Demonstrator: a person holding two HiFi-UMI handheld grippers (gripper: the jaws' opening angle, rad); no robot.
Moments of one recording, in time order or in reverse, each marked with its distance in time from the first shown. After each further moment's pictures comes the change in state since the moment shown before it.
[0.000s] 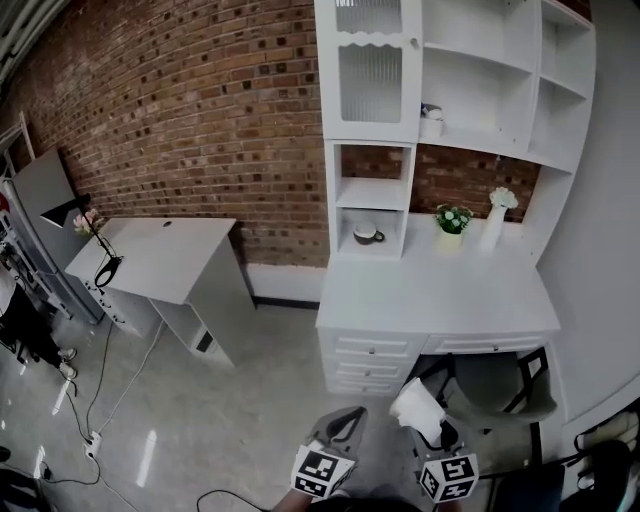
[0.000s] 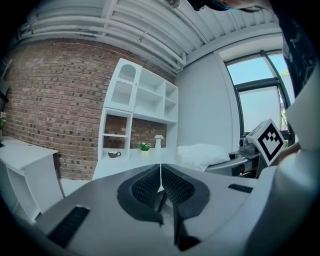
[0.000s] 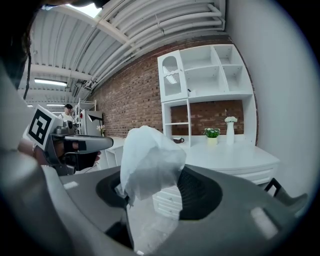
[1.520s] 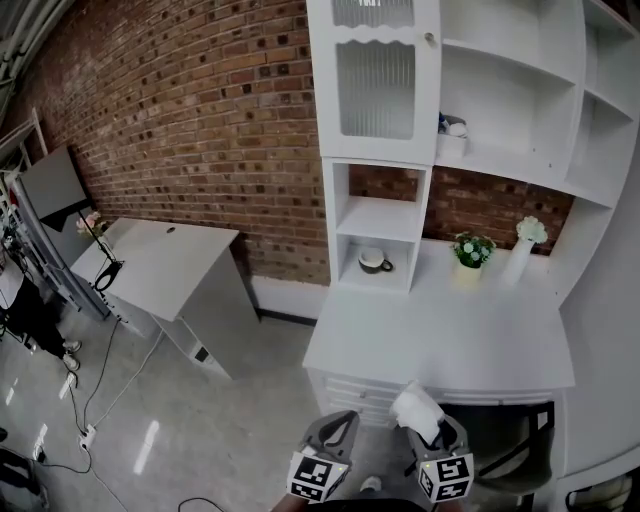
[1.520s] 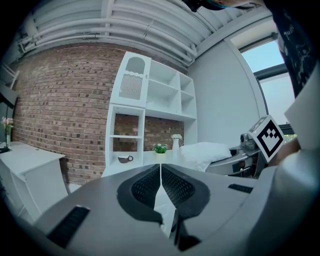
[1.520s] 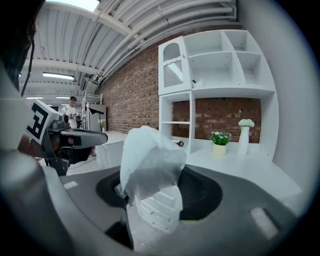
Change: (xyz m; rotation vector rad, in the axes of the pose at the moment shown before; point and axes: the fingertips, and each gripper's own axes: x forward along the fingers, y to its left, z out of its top) left arm 0.142 0.075 0.022 0.007 -0.012 0.168; right arm 0.142 -0.115 0.043 -0.103 0.032 0.088
